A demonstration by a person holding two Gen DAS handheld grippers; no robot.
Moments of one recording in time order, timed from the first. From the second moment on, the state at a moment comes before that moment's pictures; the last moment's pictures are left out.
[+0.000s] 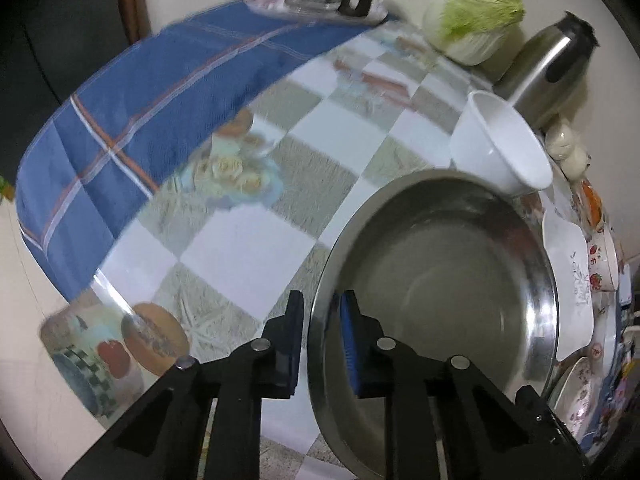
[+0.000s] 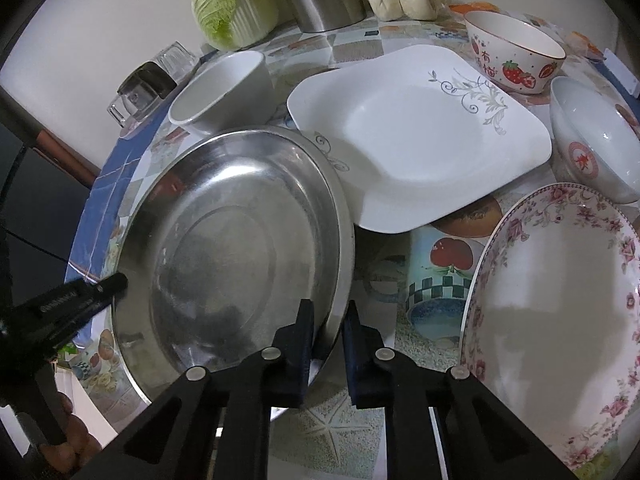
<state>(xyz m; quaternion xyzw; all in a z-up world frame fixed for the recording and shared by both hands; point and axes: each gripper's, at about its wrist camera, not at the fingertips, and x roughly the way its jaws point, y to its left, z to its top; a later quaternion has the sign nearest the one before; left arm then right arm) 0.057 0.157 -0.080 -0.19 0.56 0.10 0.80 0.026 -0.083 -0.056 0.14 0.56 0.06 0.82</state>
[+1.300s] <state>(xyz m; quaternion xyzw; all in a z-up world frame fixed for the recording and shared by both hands) 0.029 0.131 -0.014 -0.18 0.48 0.08 0.85 0.002 -0.098 0.000 0.12 0.48 0.09 0.86</state>
